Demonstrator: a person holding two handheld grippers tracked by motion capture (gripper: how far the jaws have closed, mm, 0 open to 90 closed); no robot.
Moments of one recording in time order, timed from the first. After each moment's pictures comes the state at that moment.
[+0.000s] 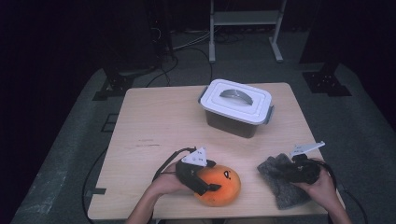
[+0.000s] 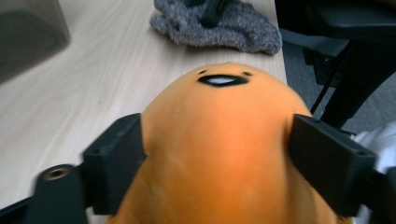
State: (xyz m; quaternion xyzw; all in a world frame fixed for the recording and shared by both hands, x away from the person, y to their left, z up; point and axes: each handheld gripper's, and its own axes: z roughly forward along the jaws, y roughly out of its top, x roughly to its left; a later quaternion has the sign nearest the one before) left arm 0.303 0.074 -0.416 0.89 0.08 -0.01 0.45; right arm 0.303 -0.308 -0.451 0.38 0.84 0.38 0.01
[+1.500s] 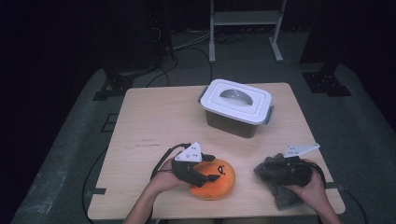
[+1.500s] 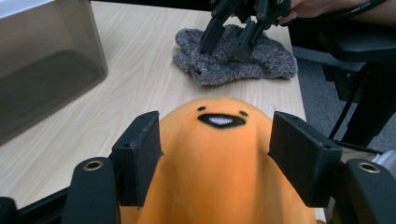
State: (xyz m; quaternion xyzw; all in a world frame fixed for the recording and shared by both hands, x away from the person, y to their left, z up) left arm 0.304 0.085 -0.399 0.87 0.08 0.05 0.48; right arm 0.294 -0.280 -0.443 0.35 0.83 0.44 0.01
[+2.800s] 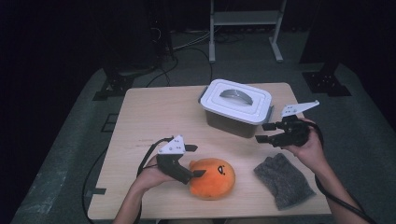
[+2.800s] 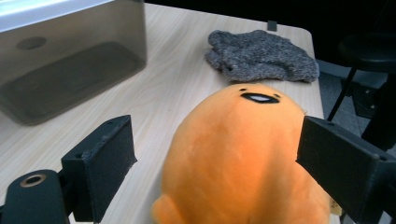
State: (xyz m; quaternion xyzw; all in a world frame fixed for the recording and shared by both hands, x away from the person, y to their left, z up) left arm 0.314 0.126 -0.389 0.86 0.13 0.07 0.49; right arm 0.365 -0.265 -0.349 0.30 0.83 0.45 0.06
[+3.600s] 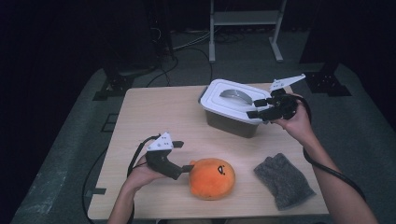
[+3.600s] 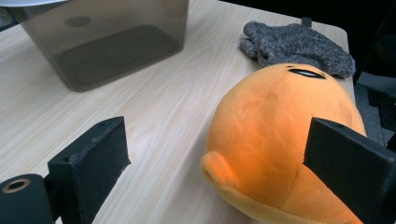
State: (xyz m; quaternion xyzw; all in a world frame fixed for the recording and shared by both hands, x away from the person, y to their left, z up) left arm 0.323 0.157 -0.396 0.85 0.18 0.09 0.49; right arm 0.432 -0.245 -0.319 0.29 0.84 0.45 0.09
